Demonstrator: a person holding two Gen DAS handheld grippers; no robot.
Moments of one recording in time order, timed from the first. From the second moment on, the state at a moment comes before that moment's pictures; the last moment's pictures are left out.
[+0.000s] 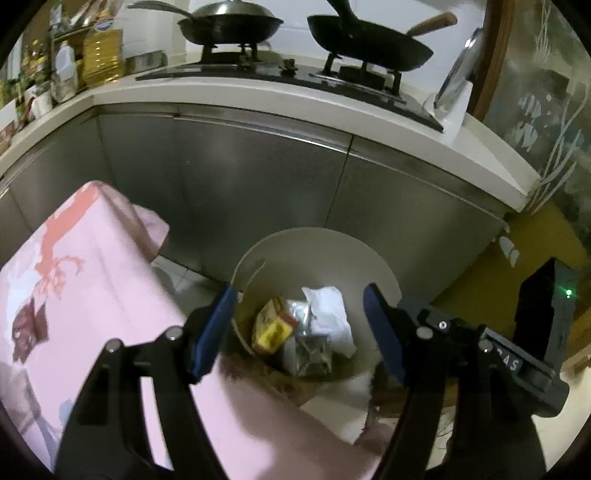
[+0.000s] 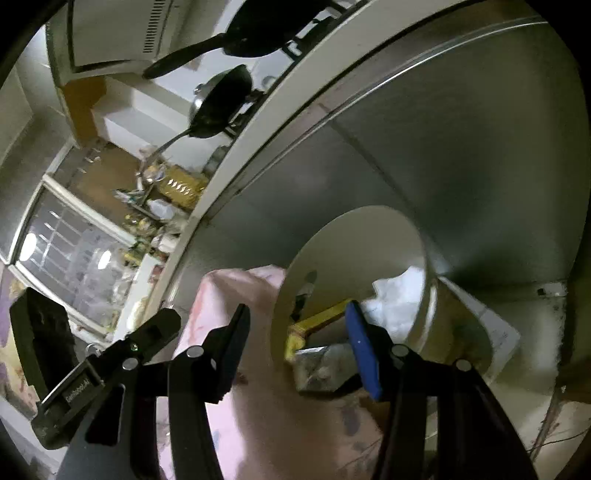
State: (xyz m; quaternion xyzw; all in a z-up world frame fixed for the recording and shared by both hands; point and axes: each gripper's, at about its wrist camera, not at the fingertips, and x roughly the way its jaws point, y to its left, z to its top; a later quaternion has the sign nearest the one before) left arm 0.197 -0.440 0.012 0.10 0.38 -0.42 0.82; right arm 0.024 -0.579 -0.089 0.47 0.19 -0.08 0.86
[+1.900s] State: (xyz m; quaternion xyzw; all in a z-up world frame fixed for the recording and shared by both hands) left arm 0.217 0.096 -0.072 -0.04 0.47 -0.16 0.87; right arm 0.303 -0.108 -0.008 0.18 0.44 0.21 0.85
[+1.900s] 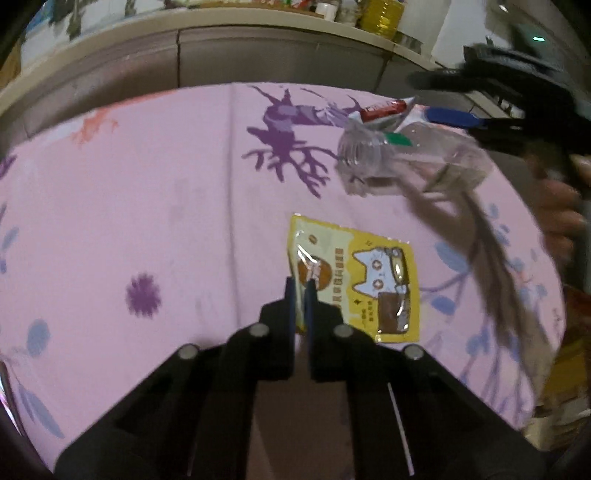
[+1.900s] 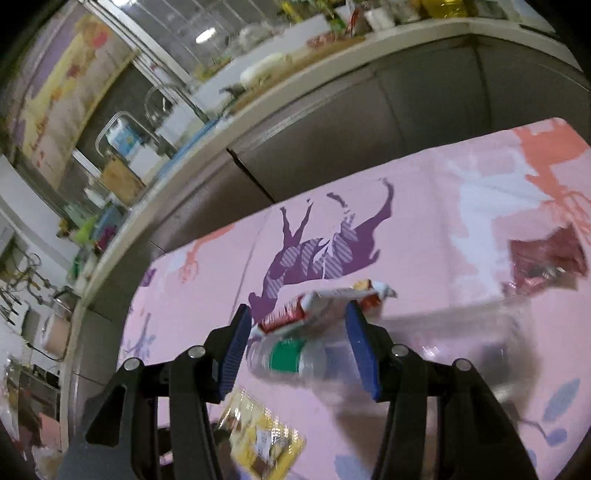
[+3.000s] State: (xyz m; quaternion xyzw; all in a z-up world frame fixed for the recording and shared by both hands) left arm 0.422 -0.004 -0.047 0.11 0.49 -0.18 0.84; right arm 0.273 -0.300 -0.017 0.25 0.37 0.07 0.89
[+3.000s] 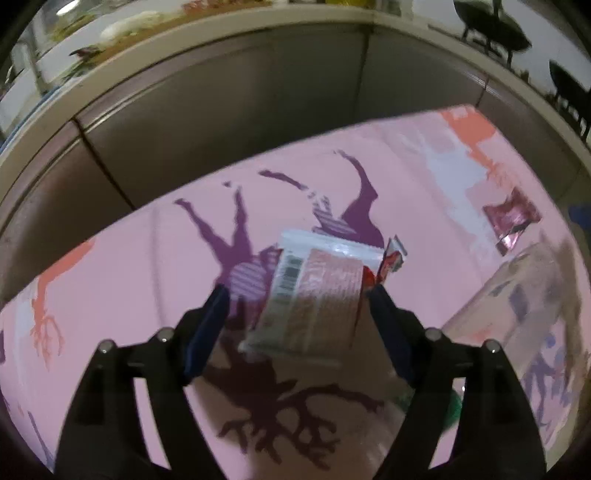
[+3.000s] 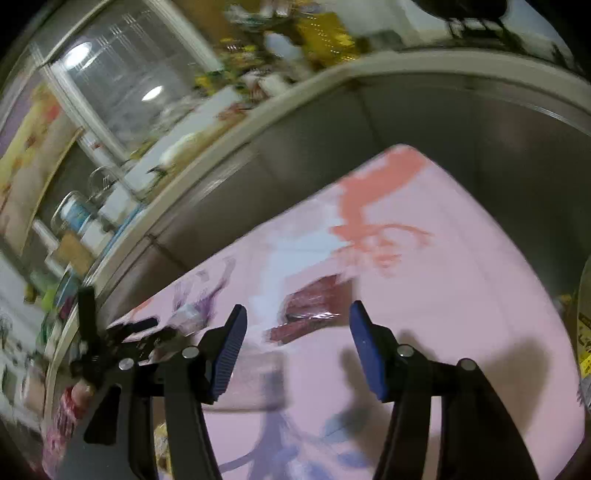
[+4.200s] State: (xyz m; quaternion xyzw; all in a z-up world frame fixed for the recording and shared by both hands) left arm 0.272 -0.268 0.050 0.13 0.42 -0.40 0.80; right arm 0.102 -0.535 -0.041 0.38 0.26 -0.06 0.89
